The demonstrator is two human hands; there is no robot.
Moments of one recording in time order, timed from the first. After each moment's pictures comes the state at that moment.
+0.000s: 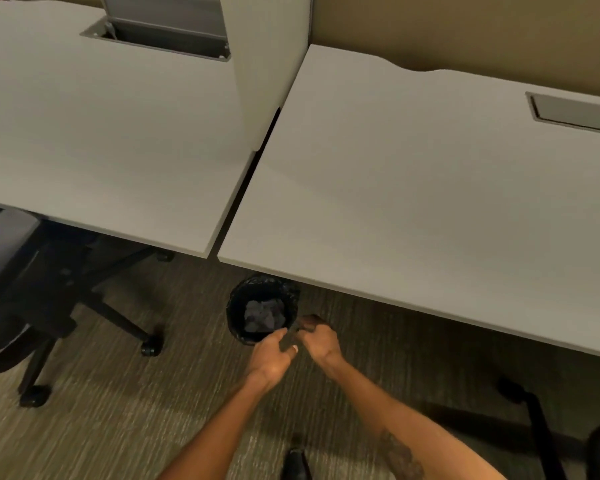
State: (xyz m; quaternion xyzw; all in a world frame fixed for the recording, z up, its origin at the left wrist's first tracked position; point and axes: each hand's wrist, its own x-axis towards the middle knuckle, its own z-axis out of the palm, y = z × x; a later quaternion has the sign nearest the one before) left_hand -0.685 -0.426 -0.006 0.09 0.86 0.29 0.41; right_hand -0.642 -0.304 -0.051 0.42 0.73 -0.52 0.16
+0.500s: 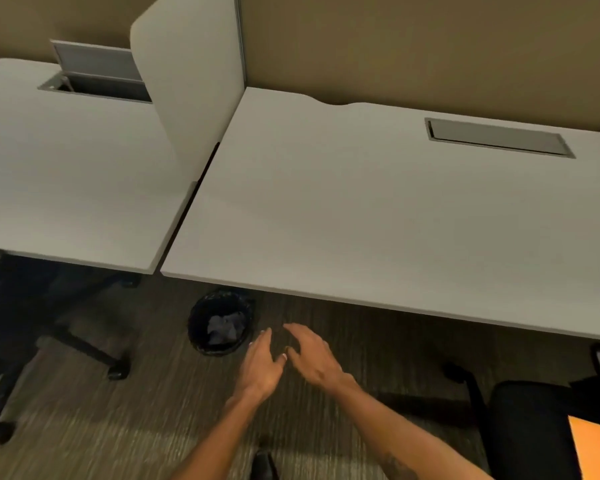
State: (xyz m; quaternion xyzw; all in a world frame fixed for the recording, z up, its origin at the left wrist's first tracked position) left_hand -0.580 -0.362 0.052 0.16 0.88 0.28 0.35; right_hand -0.516 -0.236 0.032 0.23 0.88 -0.40 0.12
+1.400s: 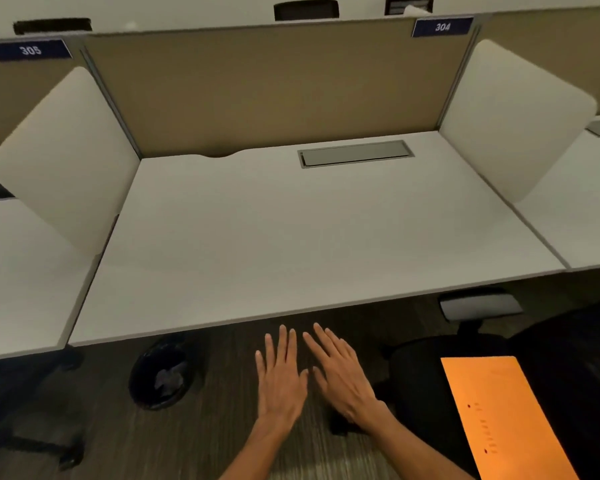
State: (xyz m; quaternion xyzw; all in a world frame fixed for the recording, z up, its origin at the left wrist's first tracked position) left_hand -0.376 -0.218 0.158 0.42 0.88 0.09 0.19; right_hand -0.266 -0.113 0.122 0.26 0.94 -0.19 -0.02
